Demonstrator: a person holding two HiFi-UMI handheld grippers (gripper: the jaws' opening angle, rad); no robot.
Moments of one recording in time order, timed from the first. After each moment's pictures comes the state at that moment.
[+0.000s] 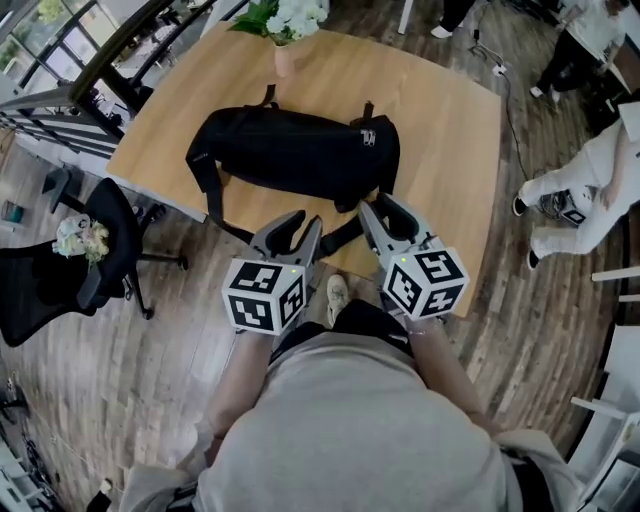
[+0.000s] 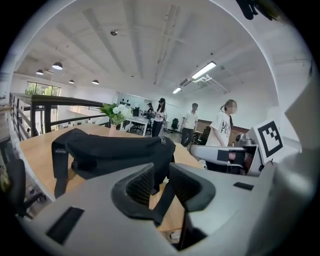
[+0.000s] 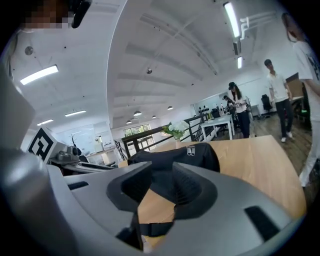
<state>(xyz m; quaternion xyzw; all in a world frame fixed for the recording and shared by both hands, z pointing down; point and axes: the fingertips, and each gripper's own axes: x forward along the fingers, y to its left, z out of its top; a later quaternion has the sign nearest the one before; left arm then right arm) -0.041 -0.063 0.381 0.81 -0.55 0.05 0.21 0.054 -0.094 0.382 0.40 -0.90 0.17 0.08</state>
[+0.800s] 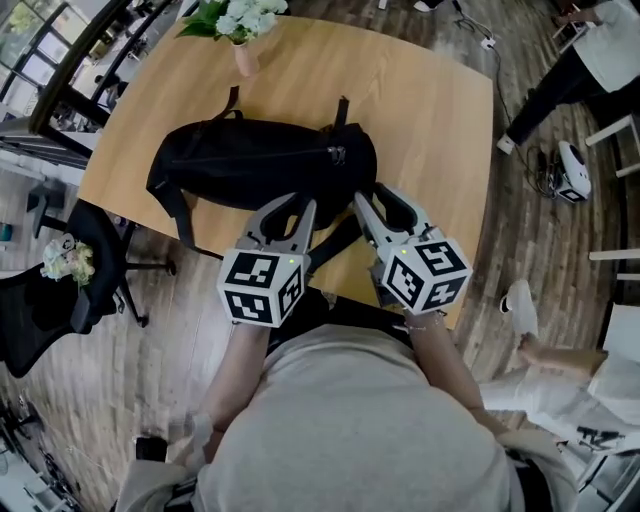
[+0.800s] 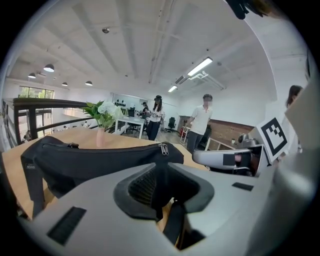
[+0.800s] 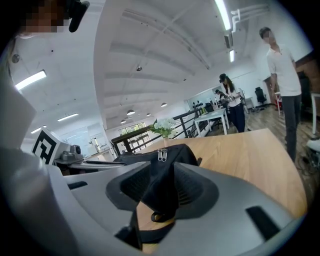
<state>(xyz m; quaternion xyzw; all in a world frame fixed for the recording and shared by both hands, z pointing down) -0.005 -0.161 0.386 0.82 -0.53 0.07 0.19 0.089 -0.174 0.398 0.41 -0.88 0.22 0.08</state>
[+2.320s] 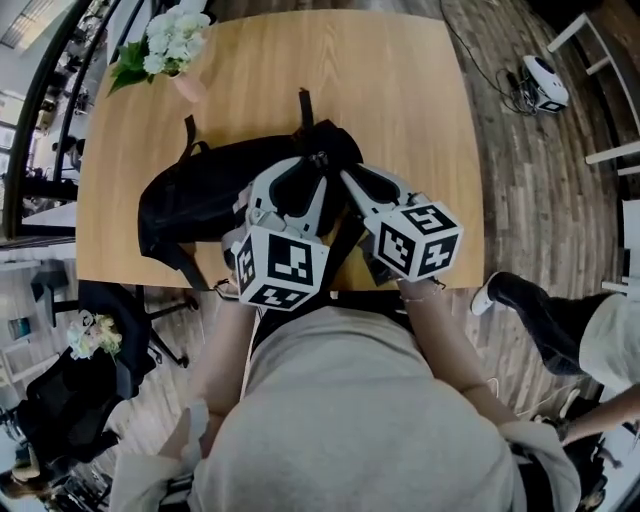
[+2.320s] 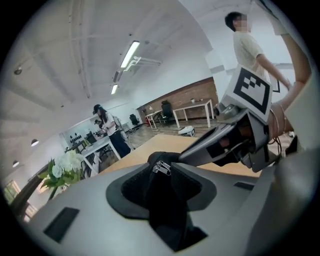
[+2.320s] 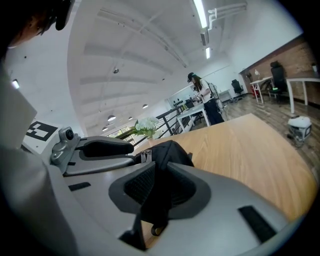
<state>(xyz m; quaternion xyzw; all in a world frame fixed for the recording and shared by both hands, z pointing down) 0.042 -0.222 0.376 0.90 -0.34 0.26 -0.08 0.081 -0.217 0.423 0.49 -0.82 0.29 0.05</state>
